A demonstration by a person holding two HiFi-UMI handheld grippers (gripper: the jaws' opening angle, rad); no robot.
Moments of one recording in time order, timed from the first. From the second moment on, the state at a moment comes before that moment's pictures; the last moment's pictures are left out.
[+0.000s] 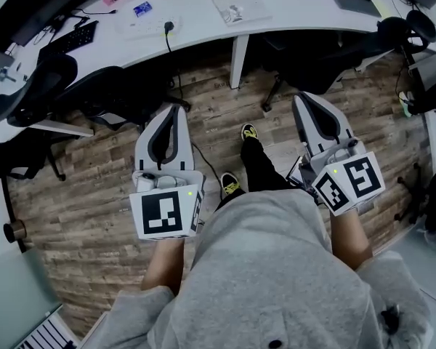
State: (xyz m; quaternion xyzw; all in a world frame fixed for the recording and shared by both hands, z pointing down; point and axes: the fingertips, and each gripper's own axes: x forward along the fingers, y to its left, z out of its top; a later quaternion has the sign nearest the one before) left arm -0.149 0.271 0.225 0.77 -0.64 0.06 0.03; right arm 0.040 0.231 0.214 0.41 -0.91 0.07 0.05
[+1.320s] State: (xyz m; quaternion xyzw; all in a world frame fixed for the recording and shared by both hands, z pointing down) left arm -0.110 0.071 0.248 0.78 -0.61 0.10 0.05; right arm 0.072 0.033 0.254 0.42 -0.89 0.15 0.04
